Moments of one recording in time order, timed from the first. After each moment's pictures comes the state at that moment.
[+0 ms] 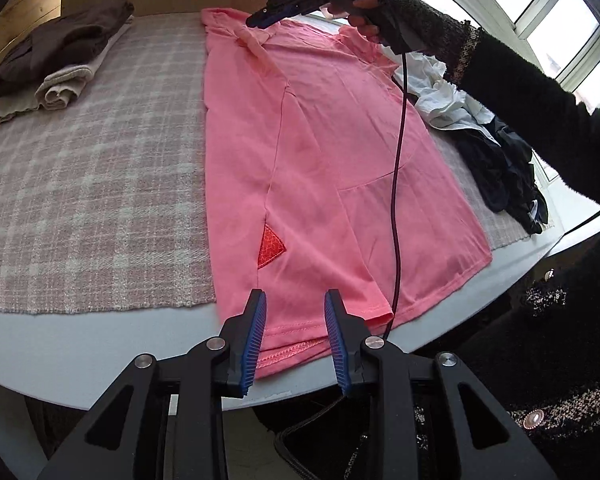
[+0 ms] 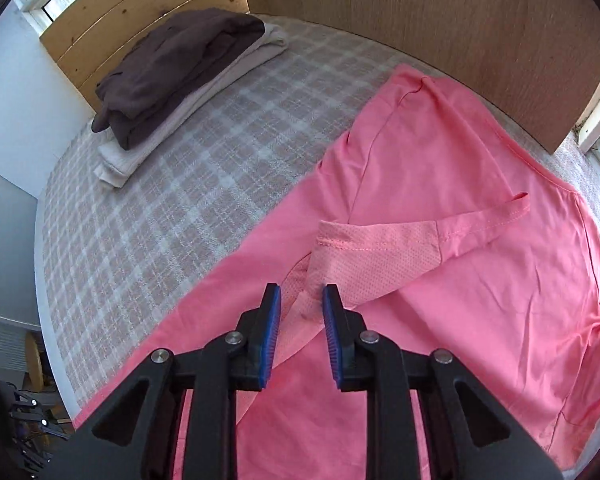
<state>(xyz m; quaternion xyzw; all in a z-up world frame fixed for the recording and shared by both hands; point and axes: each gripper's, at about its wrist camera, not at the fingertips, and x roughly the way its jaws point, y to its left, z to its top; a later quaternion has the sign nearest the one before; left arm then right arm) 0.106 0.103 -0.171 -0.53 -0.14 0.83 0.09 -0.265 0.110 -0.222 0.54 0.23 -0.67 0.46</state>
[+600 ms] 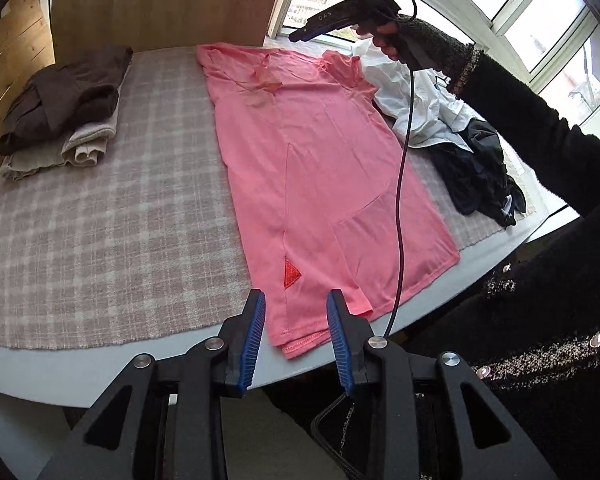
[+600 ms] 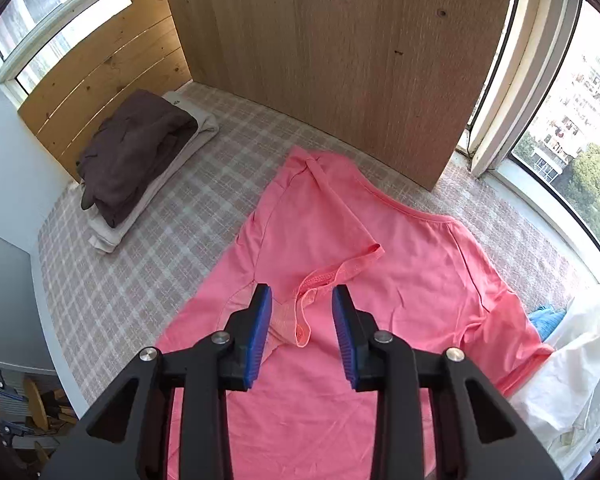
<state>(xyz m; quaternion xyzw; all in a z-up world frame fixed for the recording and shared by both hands) 0.092 0.045 -0.060 -0.53 -0.10 0.84 0.11 -0.328 0.153 -0.107 0.51 0.19 -0.74 0.40</state>
